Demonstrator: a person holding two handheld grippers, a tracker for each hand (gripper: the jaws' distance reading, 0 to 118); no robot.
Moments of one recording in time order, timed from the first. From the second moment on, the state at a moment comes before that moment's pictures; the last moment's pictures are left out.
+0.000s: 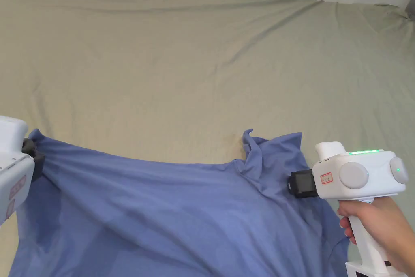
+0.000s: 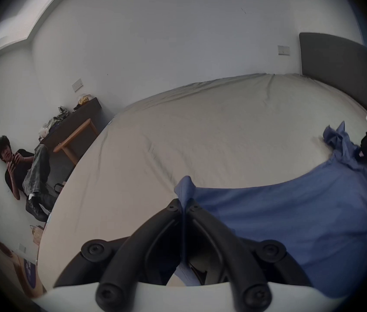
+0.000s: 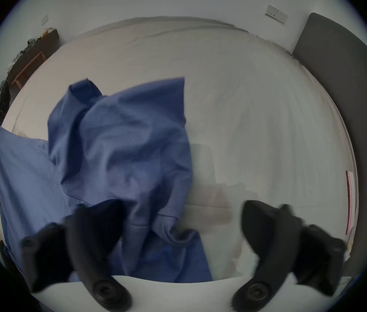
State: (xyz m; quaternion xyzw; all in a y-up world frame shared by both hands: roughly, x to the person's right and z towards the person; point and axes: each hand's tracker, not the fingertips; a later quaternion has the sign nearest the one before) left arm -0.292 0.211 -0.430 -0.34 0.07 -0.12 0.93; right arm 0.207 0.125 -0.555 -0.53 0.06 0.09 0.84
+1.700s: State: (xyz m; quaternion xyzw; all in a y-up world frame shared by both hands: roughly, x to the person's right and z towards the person) left arm -0.281 0.639 -0.247 0.08 0.17 -0.12 0.97; right arm 0.205 0.668 -0.254 0.10 0.02 0.13 0.99
